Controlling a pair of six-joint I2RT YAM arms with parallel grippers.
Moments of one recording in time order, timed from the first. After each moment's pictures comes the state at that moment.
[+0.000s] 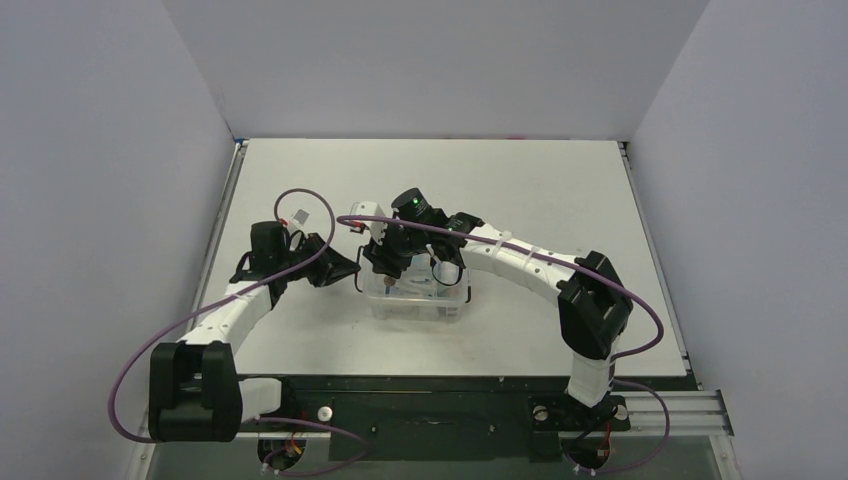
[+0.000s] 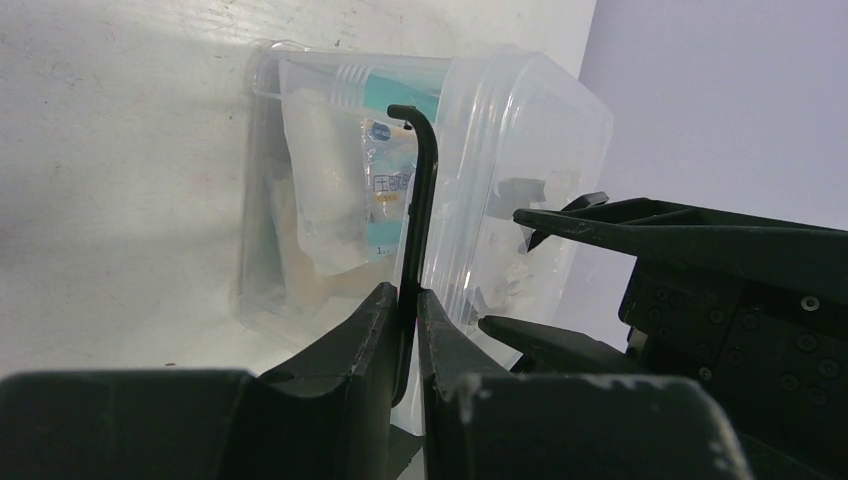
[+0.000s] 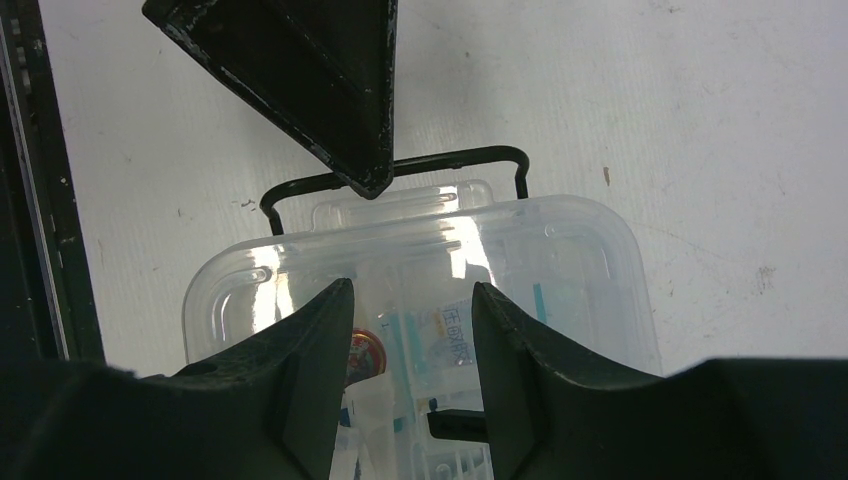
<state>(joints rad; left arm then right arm) -0.03 1.24 0.61 -0.09 0.74 -0.86 0.88 1.84 1.48 -0.37 -0.35 -0.35</state>
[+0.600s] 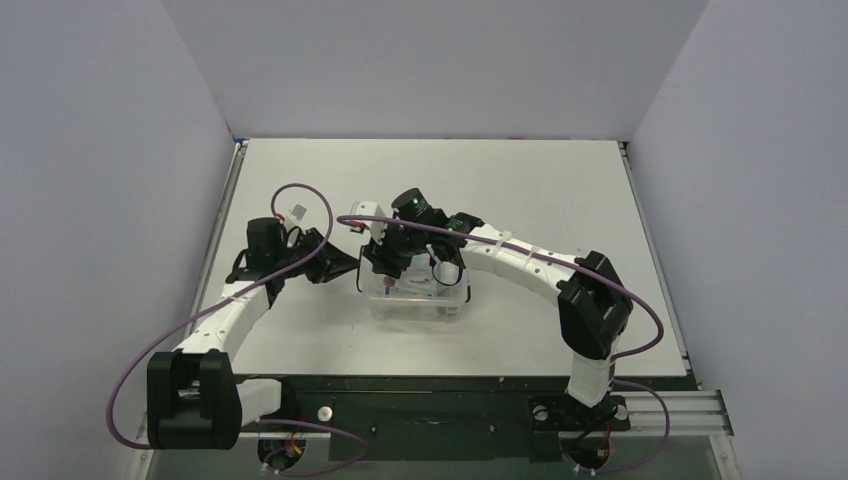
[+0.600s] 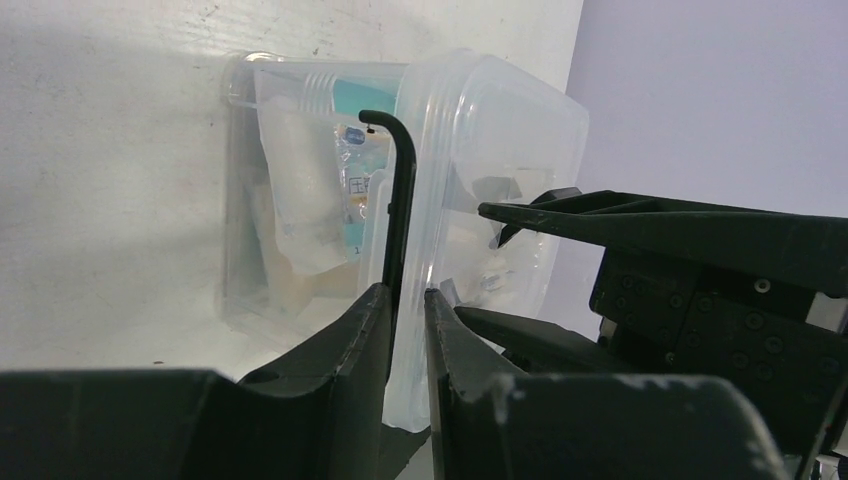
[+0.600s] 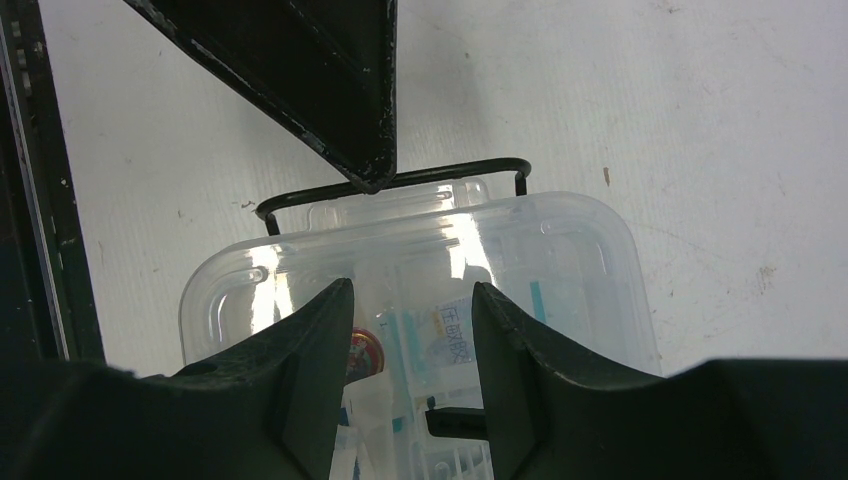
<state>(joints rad) -0.03 1.20 0.63 -0.13 0.74 -0.86 0.88 1.84 1.48 -0.37 -0.35 -0.35</state>
